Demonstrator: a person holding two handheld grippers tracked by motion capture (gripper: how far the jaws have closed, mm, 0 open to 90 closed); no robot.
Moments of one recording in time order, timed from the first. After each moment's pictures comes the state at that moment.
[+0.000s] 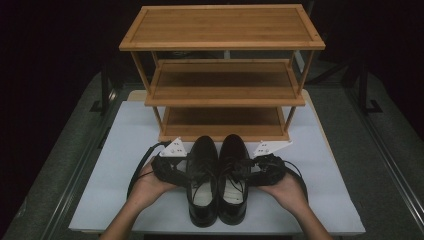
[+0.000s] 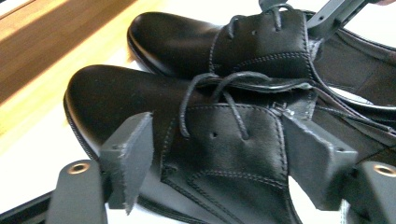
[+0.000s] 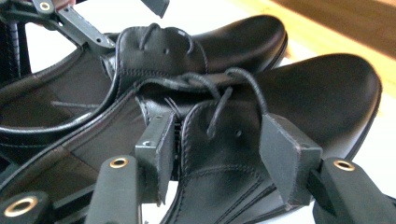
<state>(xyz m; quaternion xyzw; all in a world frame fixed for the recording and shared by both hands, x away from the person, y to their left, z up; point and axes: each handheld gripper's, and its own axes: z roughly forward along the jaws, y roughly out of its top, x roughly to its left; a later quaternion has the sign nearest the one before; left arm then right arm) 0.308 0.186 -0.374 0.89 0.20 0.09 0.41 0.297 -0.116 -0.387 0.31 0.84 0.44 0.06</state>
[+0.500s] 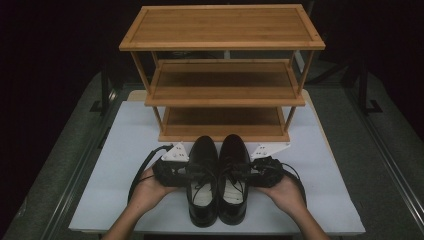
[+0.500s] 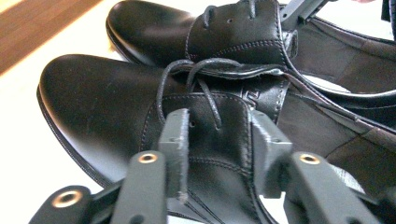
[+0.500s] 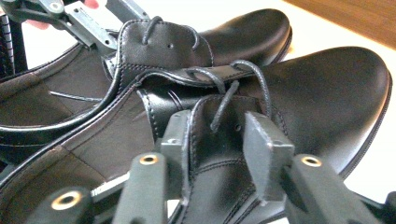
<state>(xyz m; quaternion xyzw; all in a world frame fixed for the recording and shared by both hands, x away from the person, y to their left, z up) 0.299 0.182 -0.373 0.90 0.20 0.07 0.39 0.293 -0.111 -0.392 0.31 0.84 0.44 0.06</state>
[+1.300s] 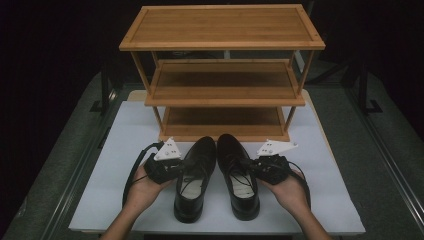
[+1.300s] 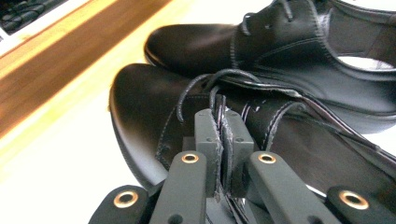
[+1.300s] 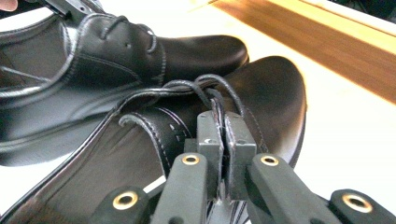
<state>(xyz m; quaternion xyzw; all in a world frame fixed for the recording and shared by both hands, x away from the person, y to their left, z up) 0.296 0.198 -0.357 0.88 0.24 0.14 0.39 0.292 -0.122 -0.379 0.33 0.83 0.44 0.13</state>
